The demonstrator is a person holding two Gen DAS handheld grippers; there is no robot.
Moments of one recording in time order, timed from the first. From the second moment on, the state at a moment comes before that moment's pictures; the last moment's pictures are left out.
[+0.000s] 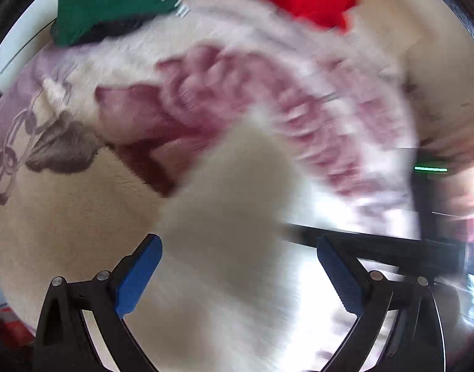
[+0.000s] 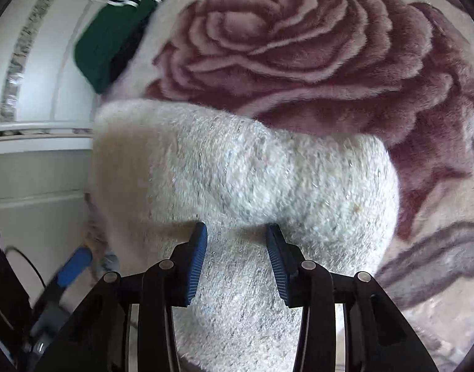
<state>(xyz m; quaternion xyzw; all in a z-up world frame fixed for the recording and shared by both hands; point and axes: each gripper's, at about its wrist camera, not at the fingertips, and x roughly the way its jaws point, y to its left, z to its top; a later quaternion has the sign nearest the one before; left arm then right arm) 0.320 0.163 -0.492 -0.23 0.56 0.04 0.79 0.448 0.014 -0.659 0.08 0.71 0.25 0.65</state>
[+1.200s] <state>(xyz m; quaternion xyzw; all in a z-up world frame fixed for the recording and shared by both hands) 0.165 0.235 -0.526 -0.46 0.46 0.05 0.76 0.489 -0.069 -0.775 0.33 0.70 0.39 0.50</state>
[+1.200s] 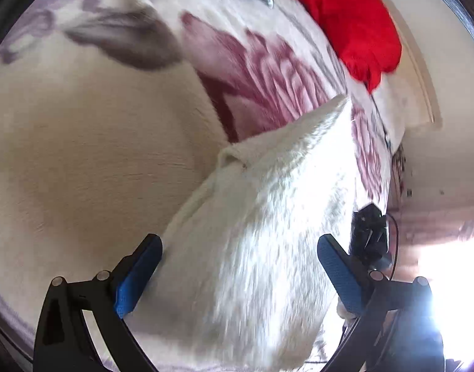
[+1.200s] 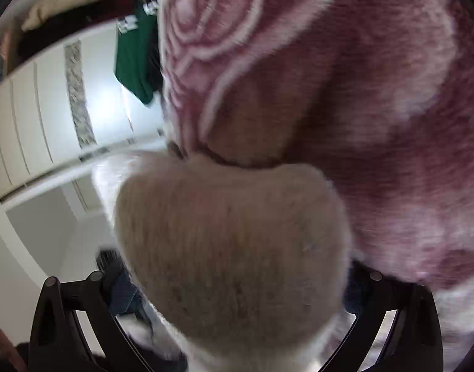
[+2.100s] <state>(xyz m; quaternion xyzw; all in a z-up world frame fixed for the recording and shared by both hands) 0.174 0.177 -0.544 -0.38 0.47 0.03 0.80 0.359 -0.153 -0.612 0.06 0.67 0.30 0.67</state>
